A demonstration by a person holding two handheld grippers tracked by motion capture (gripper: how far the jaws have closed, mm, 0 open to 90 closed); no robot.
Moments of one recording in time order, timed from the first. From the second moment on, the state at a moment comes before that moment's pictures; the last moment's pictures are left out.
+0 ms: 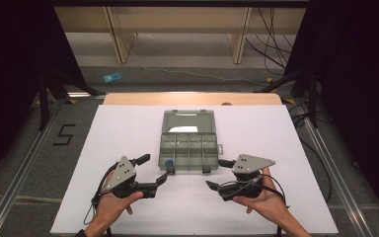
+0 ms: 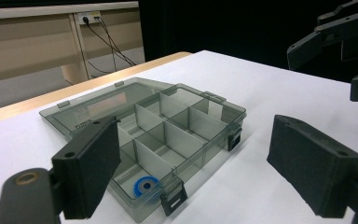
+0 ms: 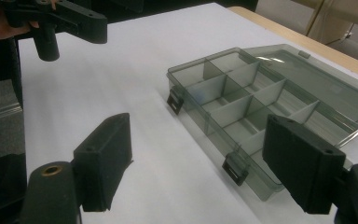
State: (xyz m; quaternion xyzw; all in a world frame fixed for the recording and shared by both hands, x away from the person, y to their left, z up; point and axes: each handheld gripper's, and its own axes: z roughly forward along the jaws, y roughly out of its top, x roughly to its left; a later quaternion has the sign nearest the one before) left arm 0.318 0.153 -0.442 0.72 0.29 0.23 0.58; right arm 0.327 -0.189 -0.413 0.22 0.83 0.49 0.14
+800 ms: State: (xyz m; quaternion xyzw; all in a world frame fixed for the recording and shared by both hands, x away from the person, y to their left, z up) left arm 0.317 0.153 -0.442 0.72 0.29 0.23 0.59; right arm 0.313 -0.209 -0.421 0.26 0.80 0.52 0.15
